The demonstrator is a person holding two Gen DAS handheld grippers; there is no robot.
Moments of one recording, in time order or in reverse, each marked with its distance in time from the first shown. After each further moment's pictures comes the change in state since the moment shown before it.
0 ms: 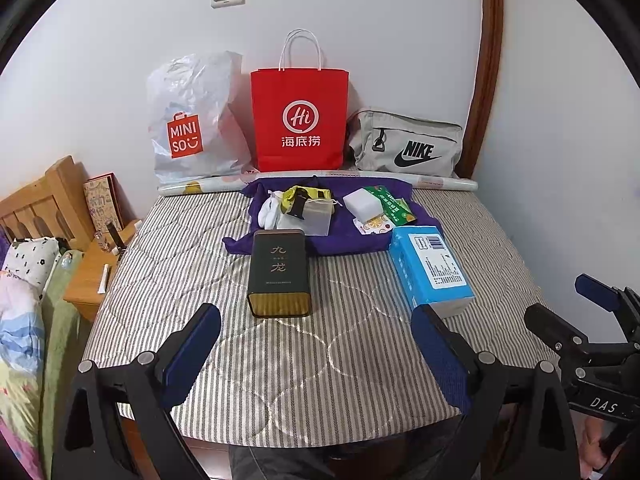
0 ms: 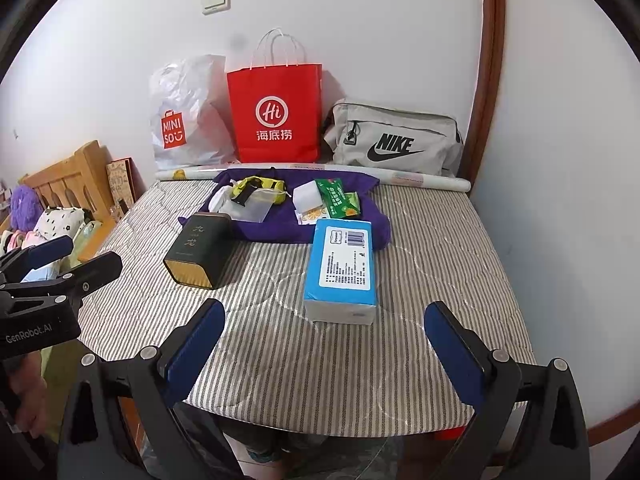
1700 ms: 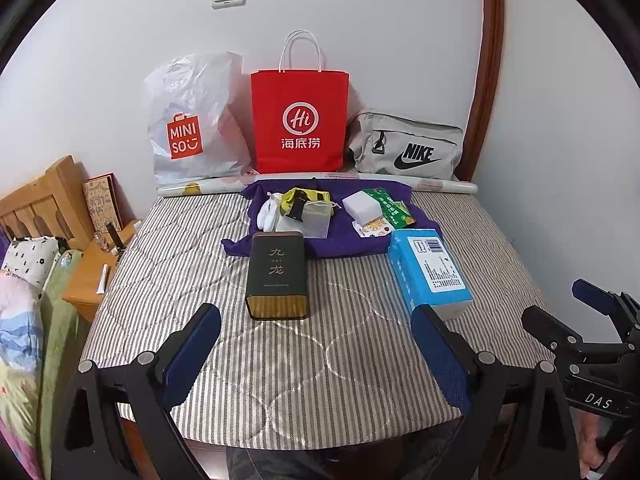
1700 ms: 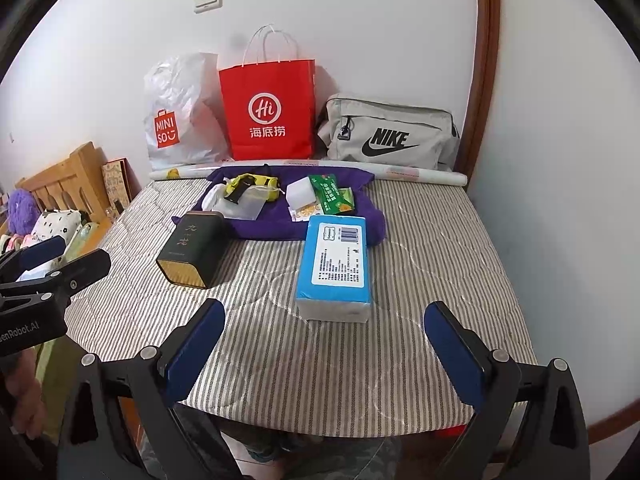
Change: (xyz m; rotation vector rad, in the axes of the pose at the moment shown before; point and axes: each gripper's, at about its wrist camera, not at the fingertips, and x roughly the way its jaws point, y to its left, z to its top) left arm 0.001 -0.003 0.003 -0.006 -0.004 0.000; right arm 0.007 -0.007 -0.001 0.008 0.010 -0.004
